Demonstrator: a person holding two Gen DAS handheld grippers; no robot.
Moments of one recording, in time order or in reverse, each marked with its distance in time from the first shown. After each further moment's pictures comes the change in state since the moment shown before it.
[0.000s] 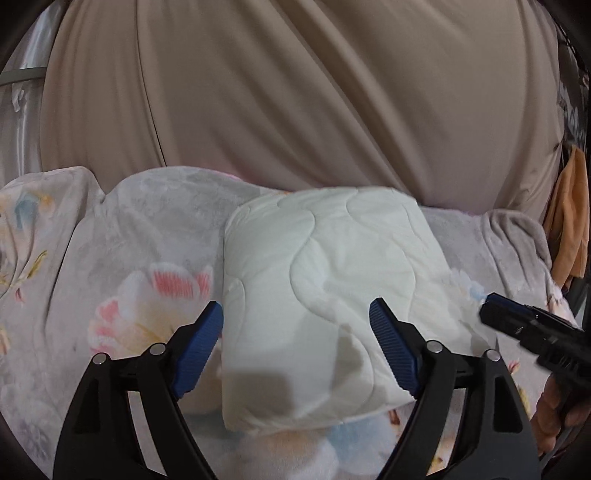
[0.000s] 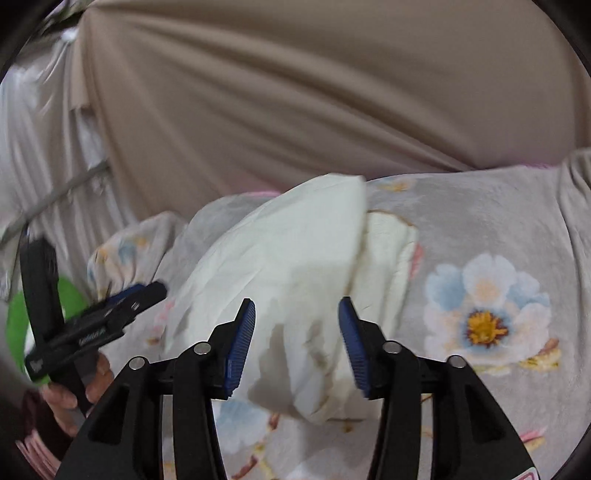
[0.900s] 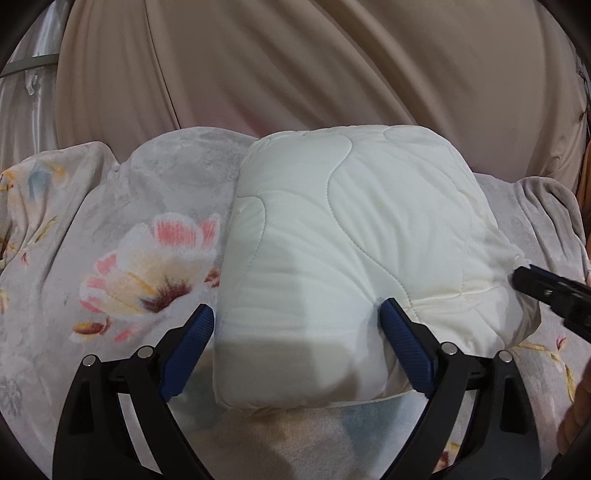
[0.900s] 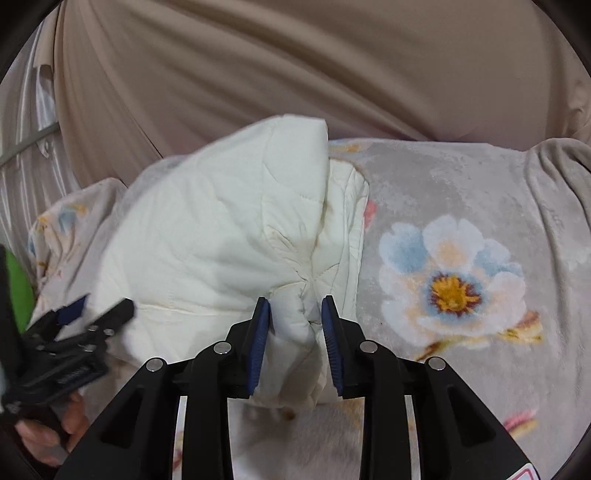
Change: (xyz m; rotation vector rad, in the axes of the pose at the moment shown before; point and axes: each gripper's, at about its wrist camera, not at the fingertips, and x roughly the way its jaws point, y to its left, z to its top) left arm 0.038 -0.015 -0.053 -0.002 0.047 0.124; right arm 0.006 -0.024 -0.024 0.055 0.049 -0.178
